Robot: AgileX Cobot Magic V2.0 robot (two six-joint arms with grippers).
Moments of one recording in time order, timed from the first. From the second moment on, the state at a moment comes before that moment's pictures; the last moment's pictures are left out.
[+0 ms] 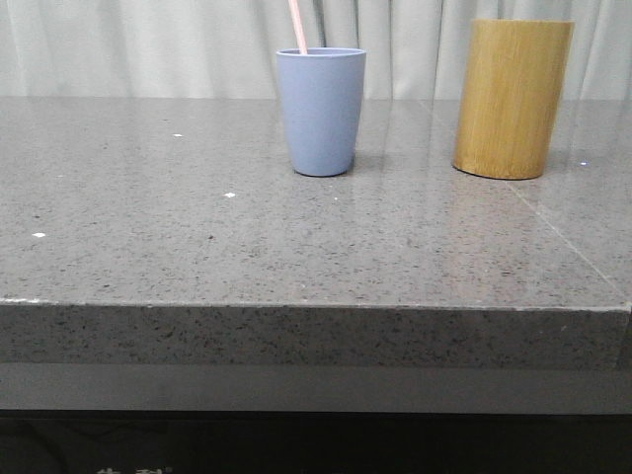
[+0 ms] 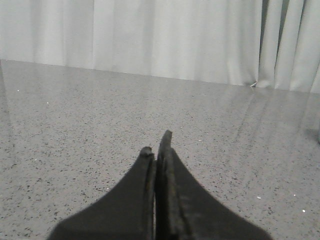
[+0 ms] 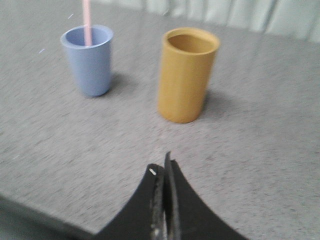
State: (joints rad) left arm -0.03 0.00 0.00 -0.14 0.05 0.07; right arm 0.25 0.36 -0.60 0.01 0.59 0.00
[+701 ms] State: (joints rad) left arm -0.03 0.00 0.00 -0.14 0.05 0.07; right arm 0.05 -0.01 0.03 0.08 0.03 0.00
